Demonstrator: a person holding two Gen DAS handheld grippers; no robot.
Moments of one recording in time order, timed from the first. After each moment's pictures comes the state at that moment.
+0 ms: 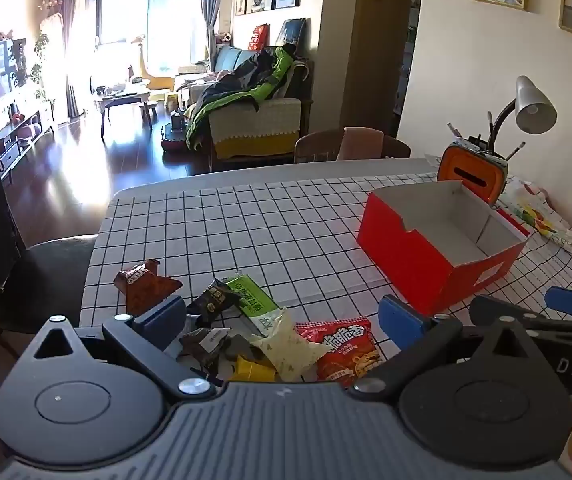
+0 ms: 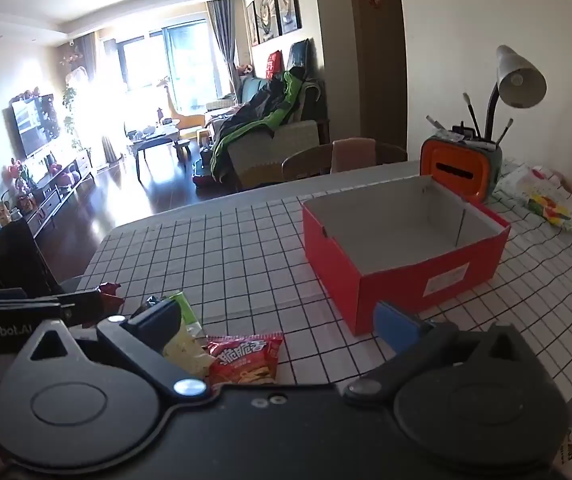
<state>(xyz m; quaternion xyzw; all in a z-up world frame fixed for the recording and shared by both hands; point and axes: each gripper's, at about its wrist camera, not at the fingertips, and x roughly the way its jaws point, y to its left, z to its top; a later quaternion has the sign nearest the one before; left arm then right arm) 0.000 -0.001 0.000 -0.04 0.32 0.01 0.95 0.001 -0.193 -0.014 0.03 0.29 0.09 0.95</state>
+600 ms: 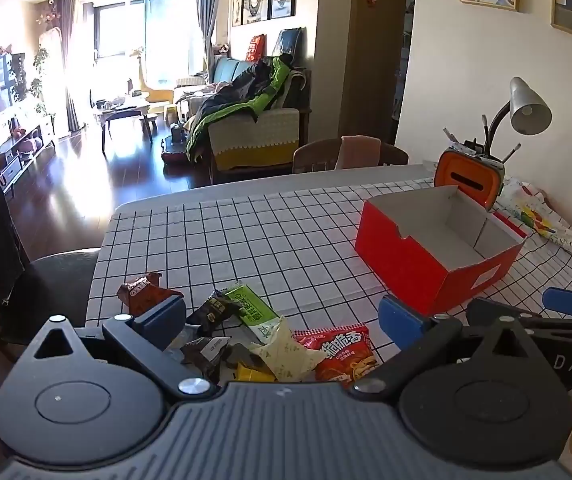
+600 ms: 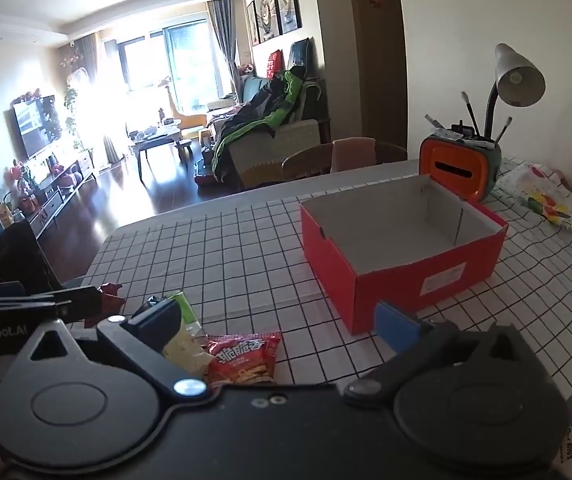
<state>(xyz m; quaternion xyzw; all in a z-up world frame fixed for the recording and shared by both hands) -0.009 -0.009 0.010 -0.03 0.30 0.01 0.95 -0.002 -0.195 -0.011 0.02 0.29 0.09 0.95</state>
